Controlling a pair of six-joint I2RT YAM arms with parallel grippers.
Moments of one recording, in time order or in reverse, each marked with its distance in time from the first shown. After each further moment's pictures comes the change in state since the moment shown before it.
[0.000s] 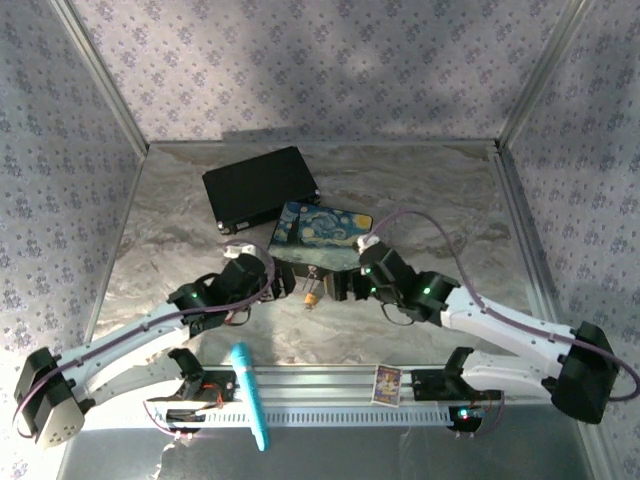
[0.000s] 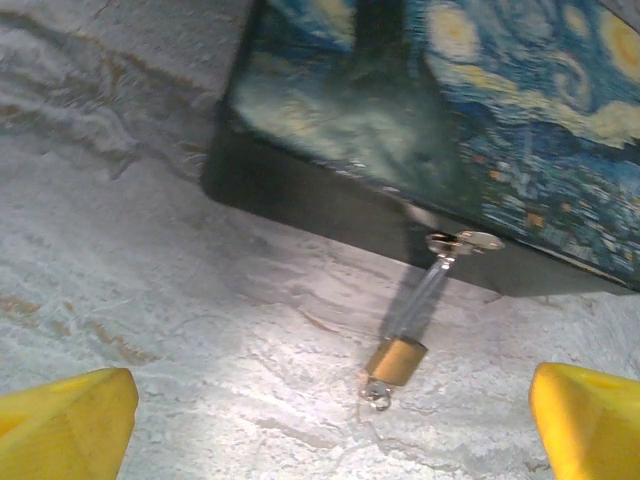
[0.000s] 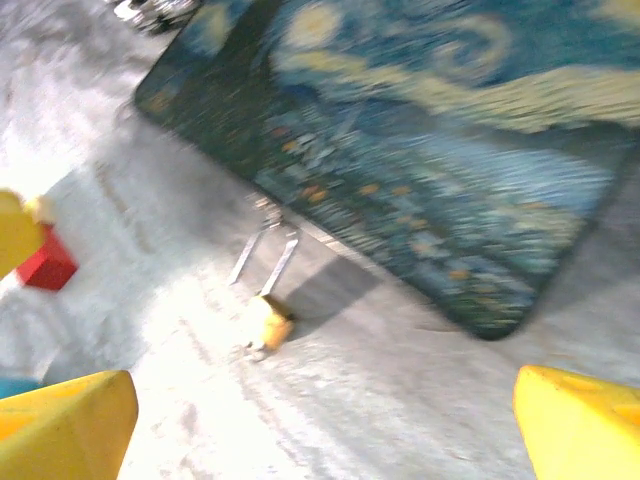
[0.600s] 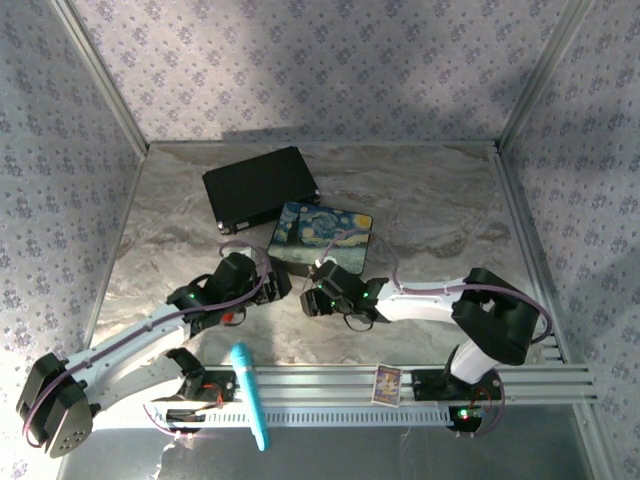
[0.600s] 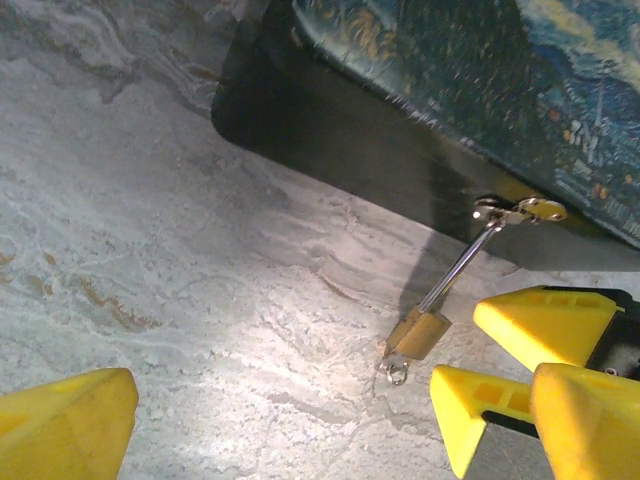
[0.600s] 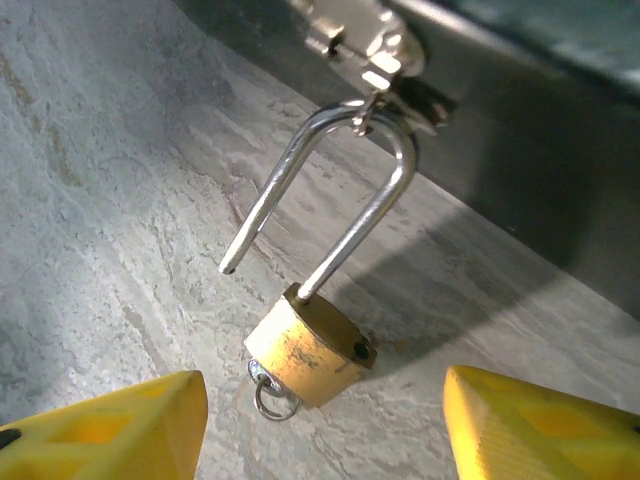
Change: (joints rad) left arm 0.096 0.003 -0.084 0.059 0.168 -0.005; right arm 0.089 0.483 0.003 0.336 -0.035 0.058
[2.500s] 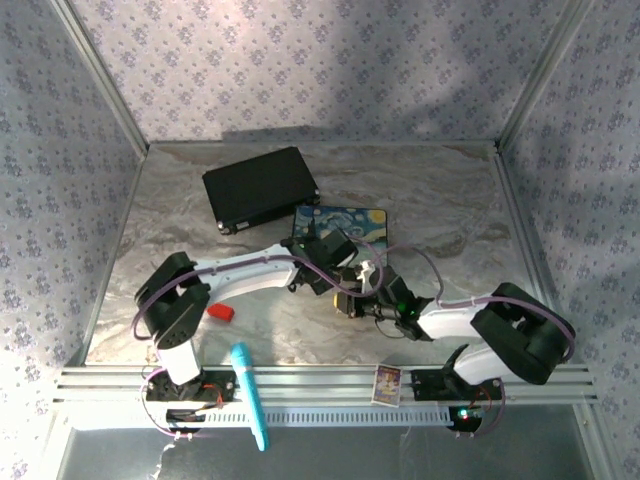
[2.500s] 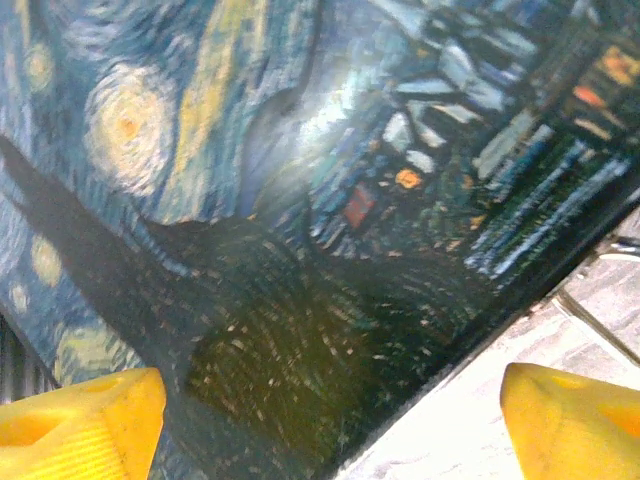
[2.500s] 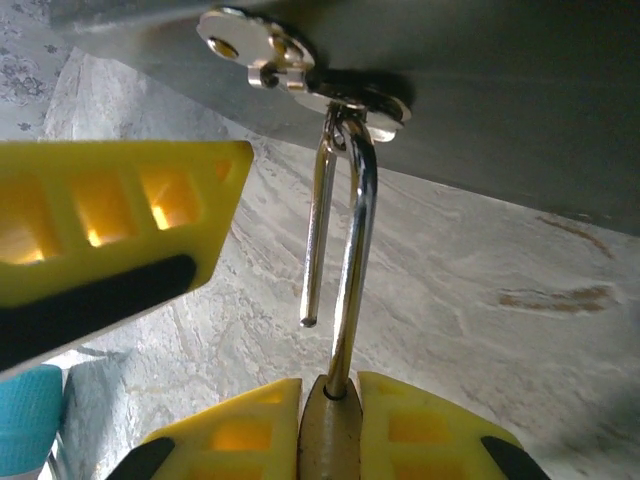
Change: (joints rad) left arm -0.270 0.845 0.731 -0.242 -0.407 1.042; right arm -0.253 -0.192 -0.468 0.569 -0.326 0.091
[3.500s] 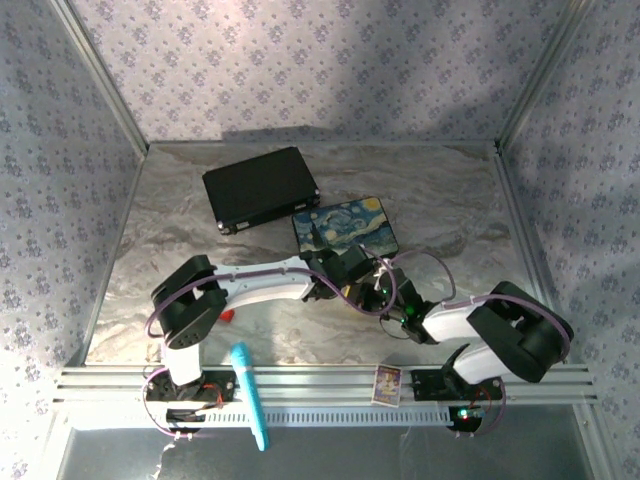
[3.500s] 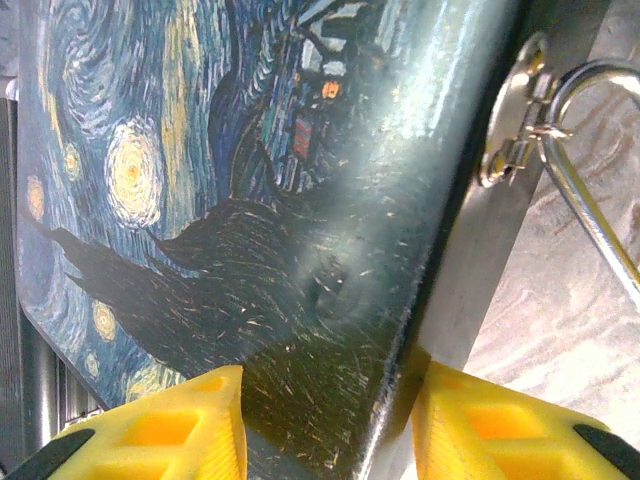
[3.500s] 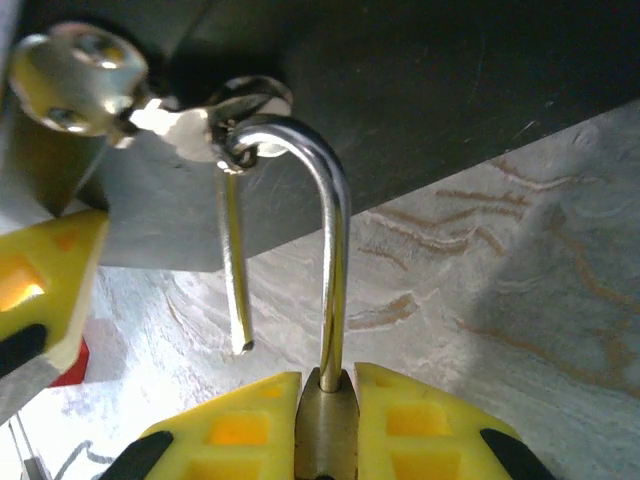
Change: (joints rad) left arm -0.103 0.069 0.018 0.048 -0.171 -0.009; right arm -0.052 0.008 -0.071 0.121 0.122 0.237
